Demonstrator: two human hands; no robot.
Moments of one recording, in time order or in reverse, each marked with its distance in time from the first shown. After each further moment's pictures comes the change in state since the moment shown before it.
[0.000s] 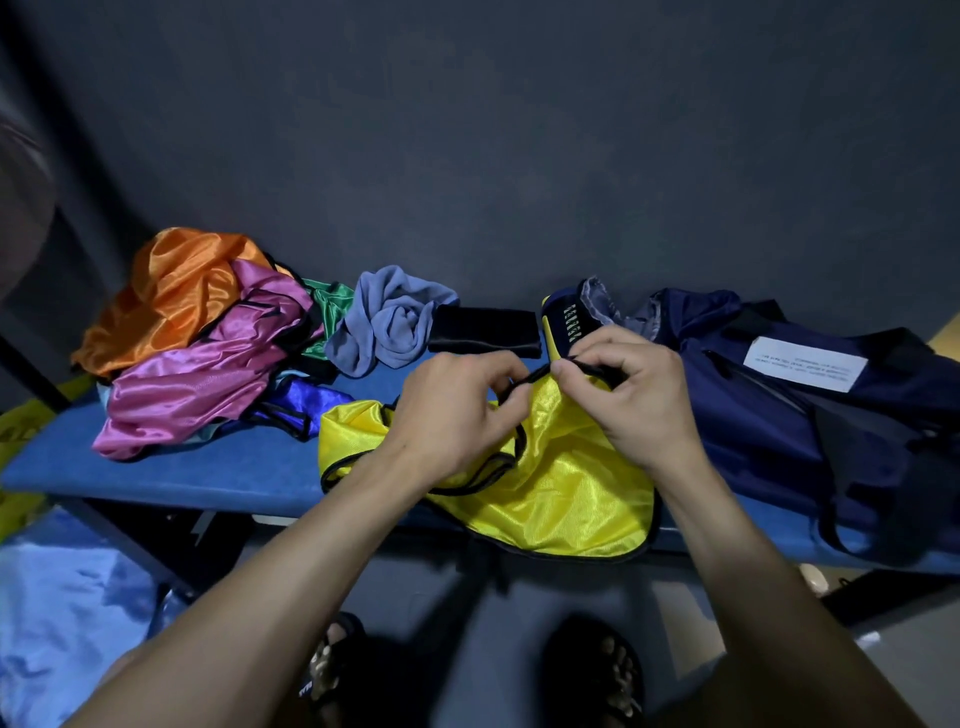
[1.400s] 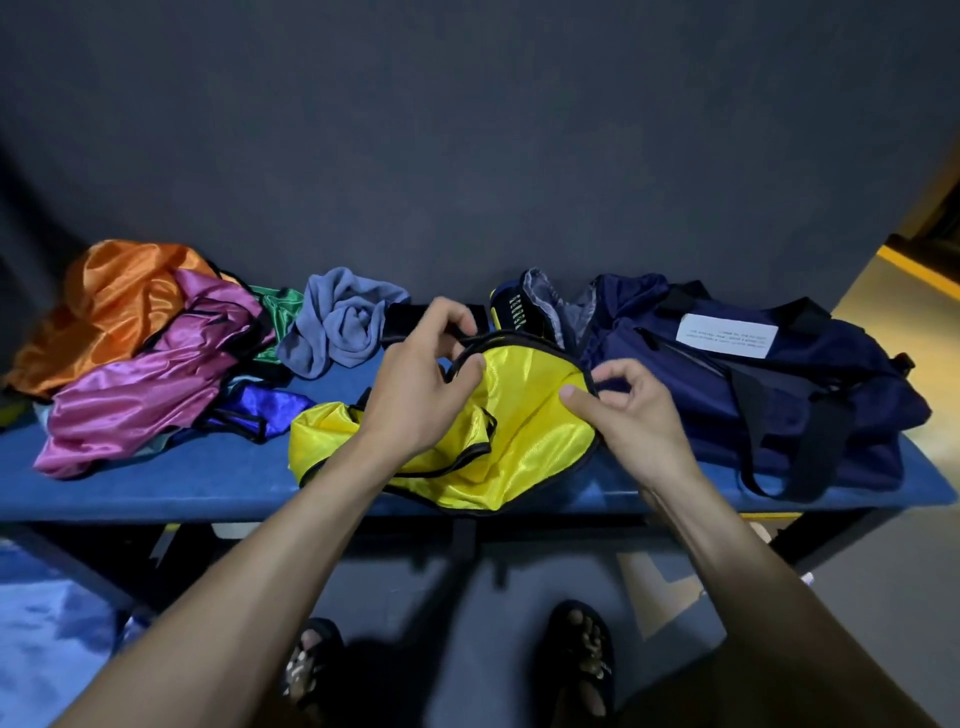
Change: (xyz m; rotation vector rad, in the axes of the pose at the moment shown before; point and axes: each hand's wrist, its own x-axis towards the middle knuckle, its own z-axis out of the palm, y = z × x) left_hand -0.002 0.019 0.006 -0.379 0.017 -0.068; right_hand -0.056 -0.010 -0.045 0.296 0.086 0.725
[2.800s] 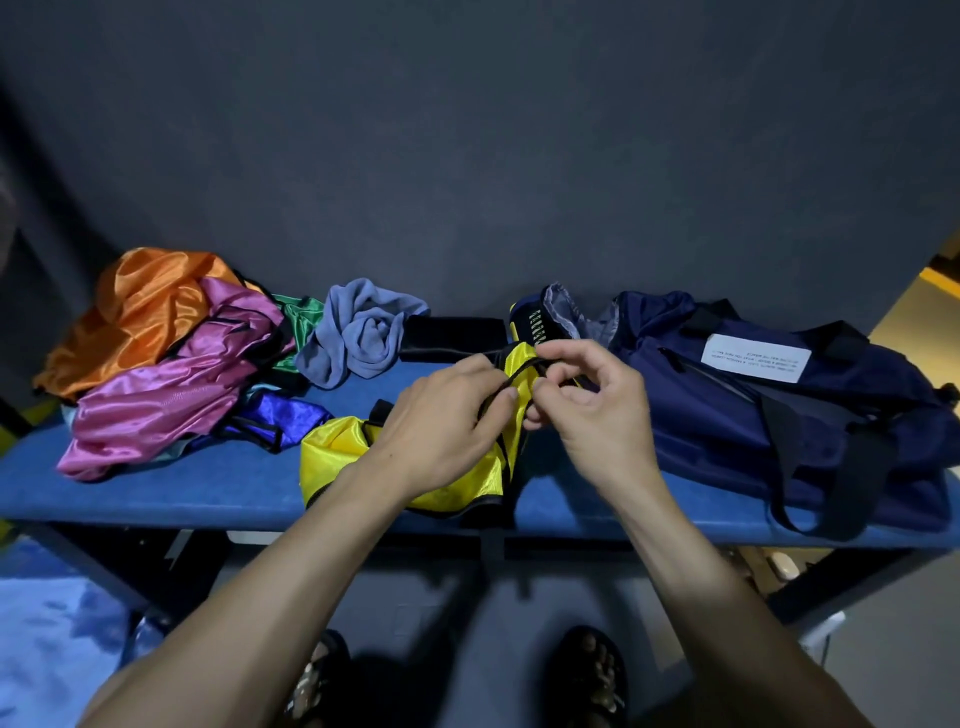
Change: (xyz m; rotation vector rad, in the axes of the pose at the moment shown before) left_hand -0.002 0.001 -0.001 0.426 -0.208 0.156; right_hand 0.004 -0.029 0.058 0.184 -0.061 -0.262
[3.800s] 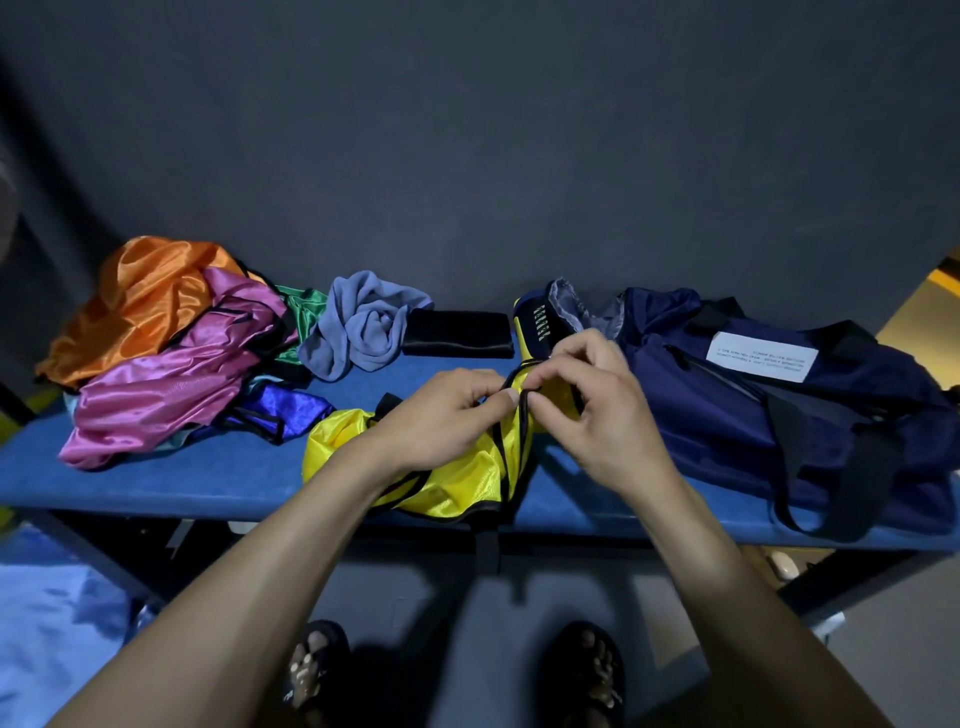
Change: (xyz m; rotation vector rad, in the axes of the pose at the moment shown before) left_hand 0.007 -0.016 0.002 -0.429 -0.231 -0.068; right_hand 0.012 0.014 -0.025 -0.716 -0.210 -0.486
